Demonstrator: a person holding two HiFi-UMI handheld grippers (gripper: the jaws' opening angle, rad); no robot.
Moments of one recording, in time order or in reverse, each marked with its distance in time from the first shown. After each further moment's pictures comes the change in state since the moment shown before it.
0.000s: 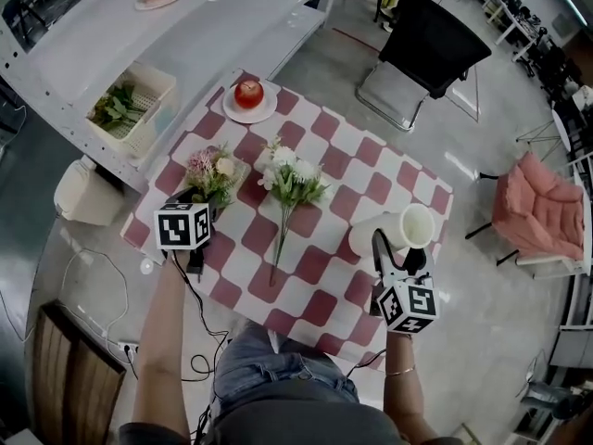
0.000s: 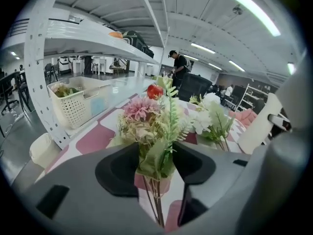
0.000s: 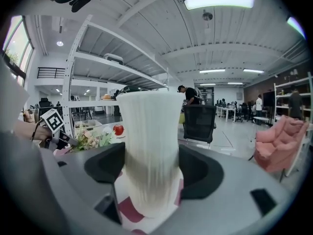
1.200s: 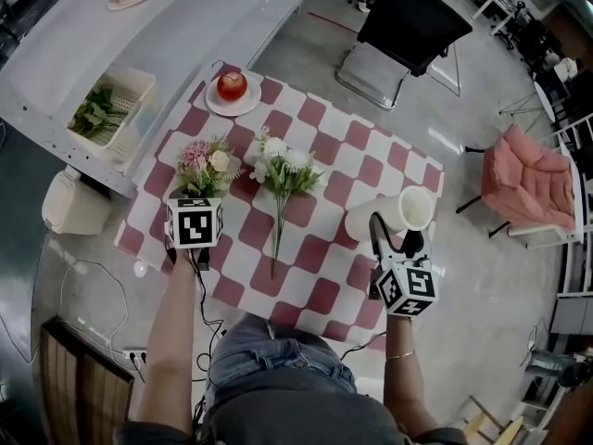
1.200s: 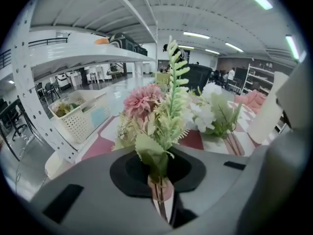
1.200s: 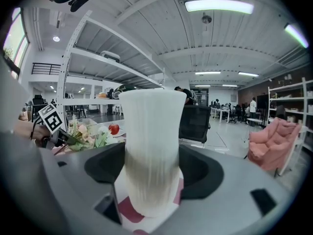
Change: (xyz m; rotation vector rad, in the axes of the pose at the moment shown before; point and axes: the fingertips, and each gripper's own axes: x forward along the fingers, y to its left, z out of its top) left arm 0.012 -0.009 0.009 0.162 0.038 0.107; right arm -0.001 0.003 -0.004 0.002 0.005 -0.072
